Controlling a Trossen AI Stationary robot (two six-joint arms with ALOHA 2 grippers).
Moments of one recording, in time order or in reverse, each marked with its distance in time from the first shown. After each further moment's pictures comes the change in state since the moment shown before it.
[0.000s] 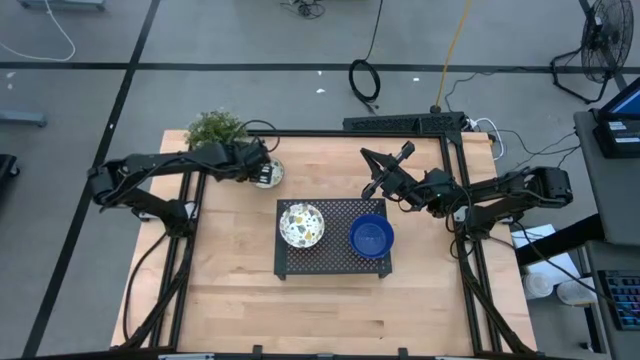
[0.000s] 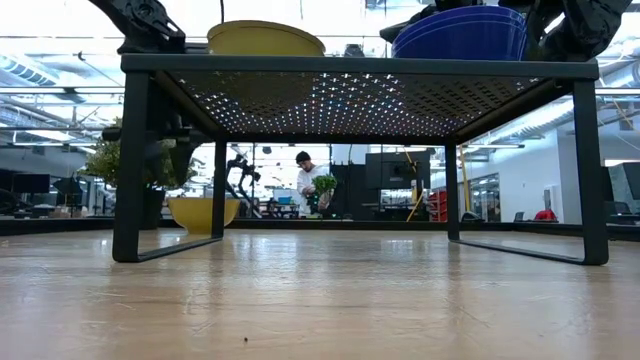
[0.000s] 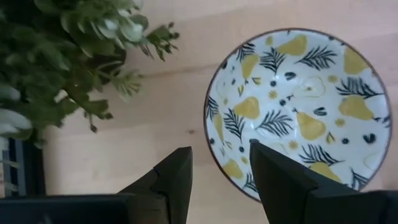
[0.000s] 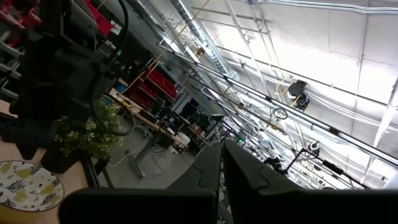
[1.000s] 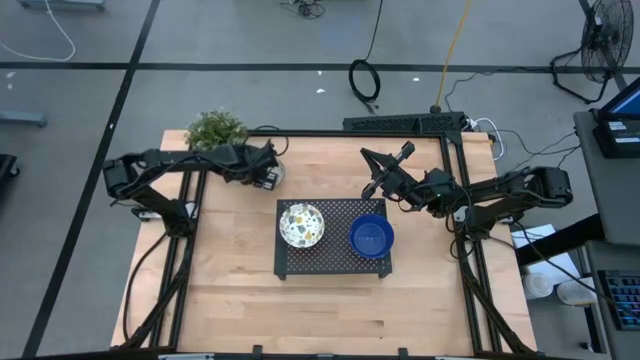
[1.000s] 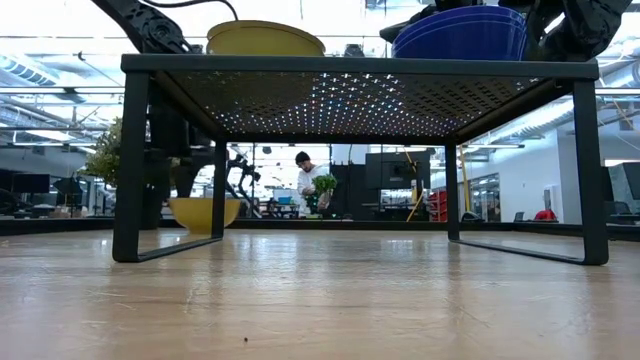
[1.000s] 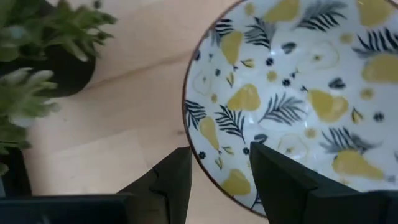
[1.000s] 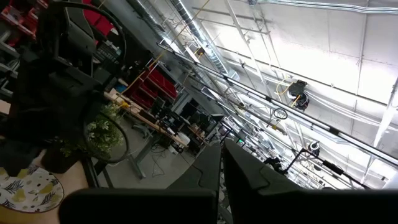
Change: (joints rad) left arm -0.001 0.126 0.000 0.058 0.027 0.136; right arm 0.000 0.000 0.000 0.000 0.000 0.000
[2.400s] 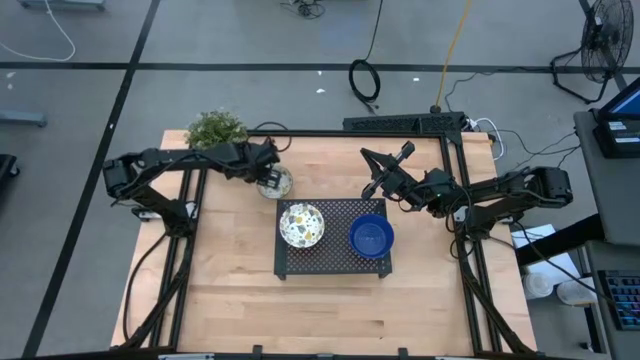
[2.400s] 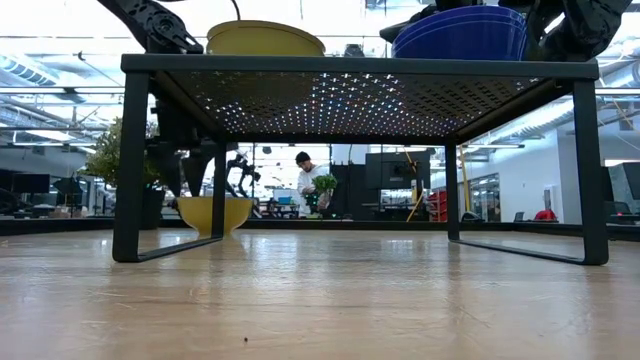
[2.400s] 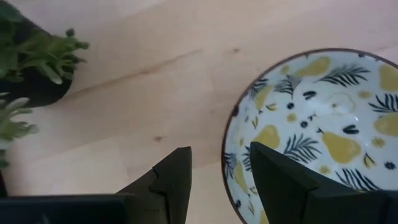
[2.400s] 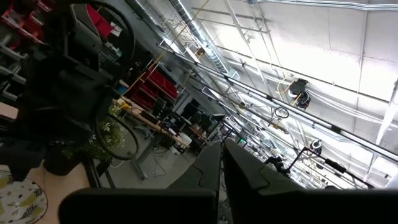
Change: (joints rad) left arm 0.011 -0.002 0.047 0.003 0.056 0.018; right arm 0.000 0.000 0.000 0.000 -0.001 0.016
